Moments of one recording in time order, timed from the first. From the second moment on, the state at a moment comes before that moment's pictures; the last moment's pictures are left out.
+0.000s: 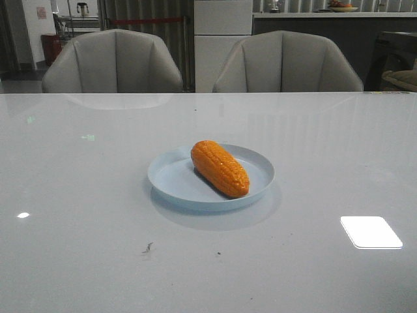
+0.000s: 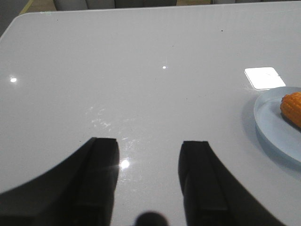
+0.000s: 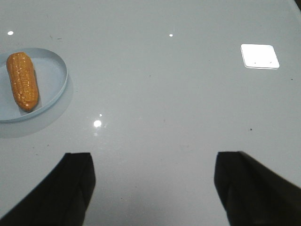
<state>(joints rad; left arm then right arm) -0.10 0.68 -0.48 -0.13 0.28 0.18 -0.09 0.39 -0.59 0.15 0.78 -0.13</state>
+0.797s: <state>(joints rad) -0.09 0.03 -0.21 -0.10 -0.01 0.18 -0.09 0.39 -0.59 0.15 0.78 -0.13</state>
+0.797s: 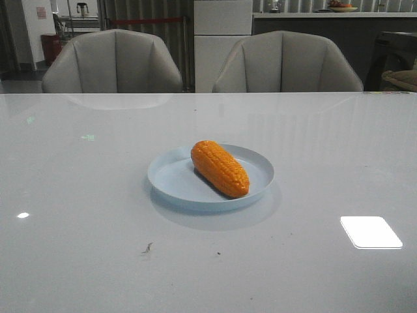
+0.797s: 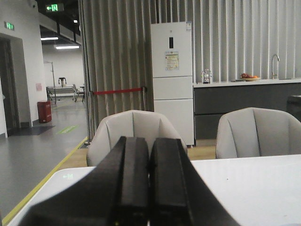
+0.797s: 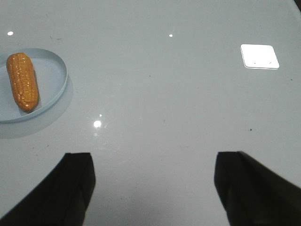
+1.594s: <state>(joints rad) -0.07 -0.01 0.01 -0.09 0.02 0.18 -0.09 0.39 -0.58 0.15 0.78 -0.12</state>
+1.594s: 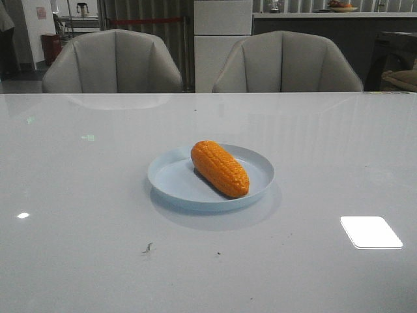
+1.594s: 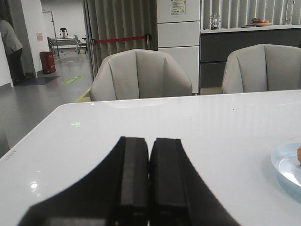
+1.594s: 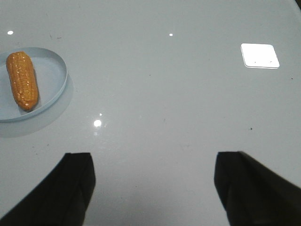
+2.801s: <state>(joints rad) -0.07 -0.01 0.01 -0.09 0.03 0.18 0.15 0.09 -0.58 0.08 0.62 -0.12</state>
